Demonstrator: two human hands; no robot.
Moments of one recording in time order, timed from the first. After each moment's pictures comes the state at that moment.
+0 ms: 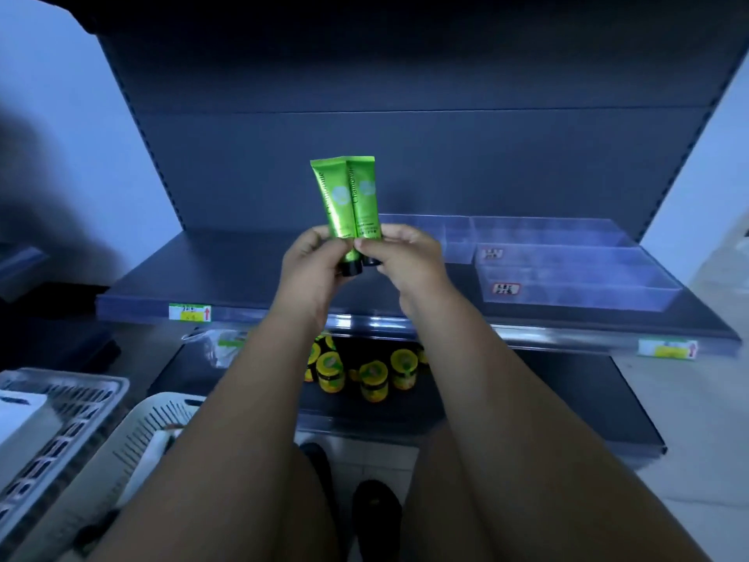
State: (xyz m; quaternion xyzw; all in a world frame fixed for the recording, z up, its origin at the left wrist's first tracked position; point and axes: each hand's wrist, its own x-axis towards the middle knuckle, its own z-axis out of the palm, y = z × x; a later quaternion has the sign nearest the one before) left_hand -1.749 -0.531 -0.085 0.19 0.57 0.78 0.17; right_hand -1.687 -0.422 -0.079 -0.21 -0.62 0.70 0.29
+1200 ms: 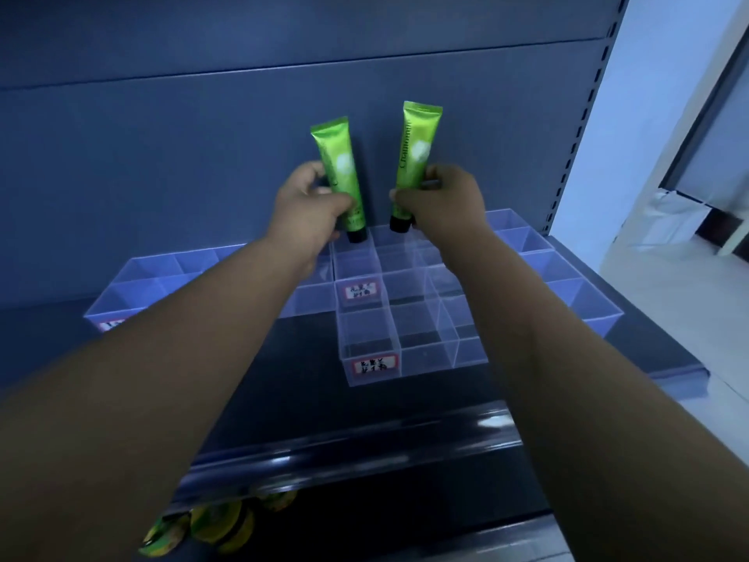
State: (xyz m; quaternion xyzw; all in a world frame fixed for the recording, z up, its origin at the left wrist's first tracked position) left_hand -1.804 -0.164 -0.104 0.33 0.67 0.64 0.18; right_hand -1.679 -0.048 -0.112 -0.36 -0.71 0.44 0.42
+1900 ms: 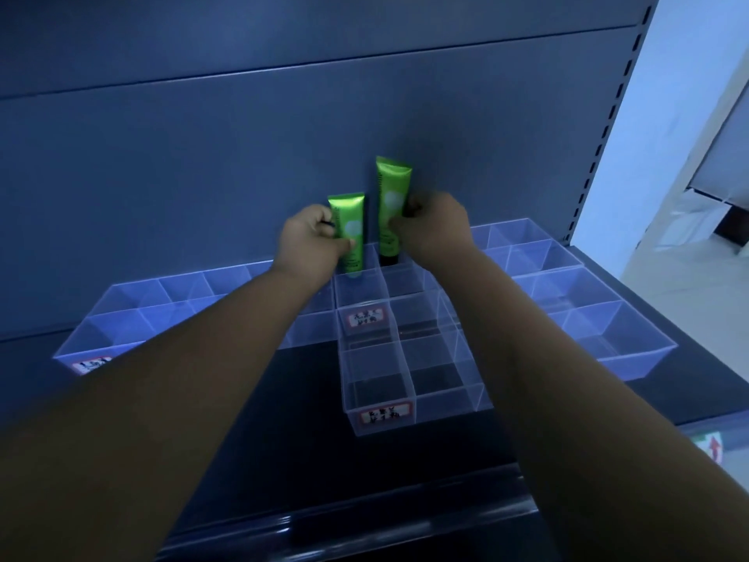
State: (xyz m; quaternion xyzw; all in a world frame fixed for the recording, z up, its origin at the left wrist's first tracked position) left_hand -1.861 -0.121 -0.157 0.38 0.71 0.58 0.12; right_hand -1.723 -0.012 -0.138 -0.39 -0.80 0.30 0.34
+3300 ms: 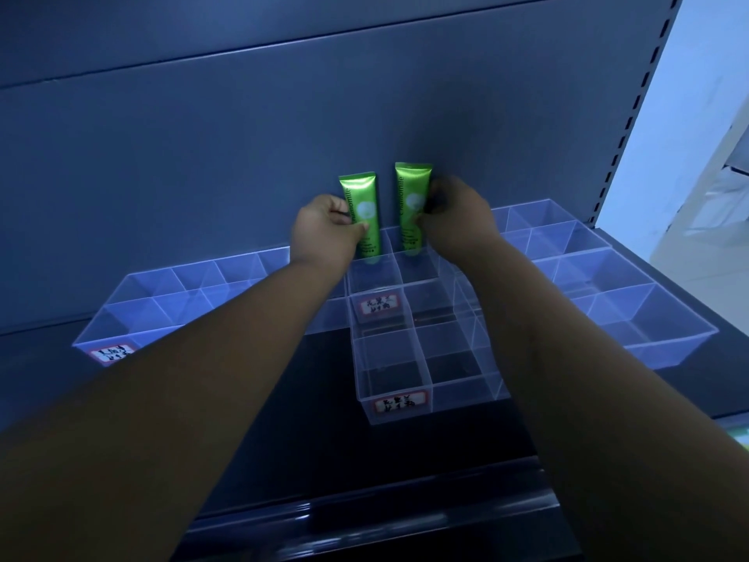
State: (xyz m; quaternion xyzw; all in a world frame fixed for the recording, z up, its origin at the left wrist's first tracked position) left_hand -1.863 -0.111 -0.170 0.34 0.75 0.57 0.06; right_hand -1.721 0.011 -0.166 -0.37 -0.81 0.31 0.34
